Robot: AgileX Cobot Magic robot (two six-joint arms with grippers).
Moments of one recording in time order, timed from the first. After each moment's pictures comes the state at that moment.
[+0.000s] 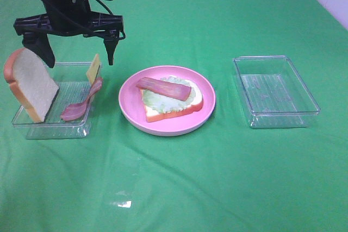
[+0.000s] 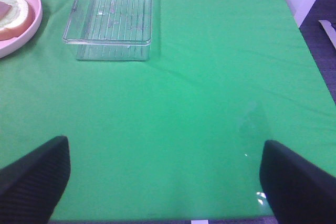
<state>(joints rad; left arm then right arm) -0.40 2.08 -1.80 0.06 1.22 -0.54 0.05 0.00 -0.45 -0.06 1.10 0.06</state>
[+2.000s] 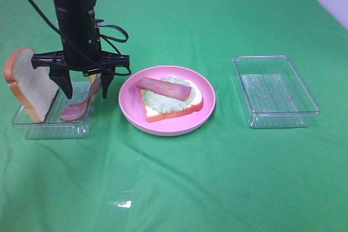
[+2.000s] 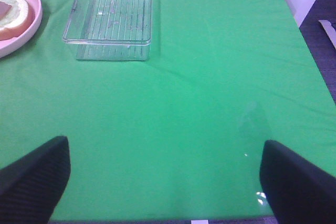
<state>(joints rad) -0.40 2.24 -1.79 0.06 1.21 -0.57 0.05 0.00 -0.45 -0.06 1.10 0.06</state>
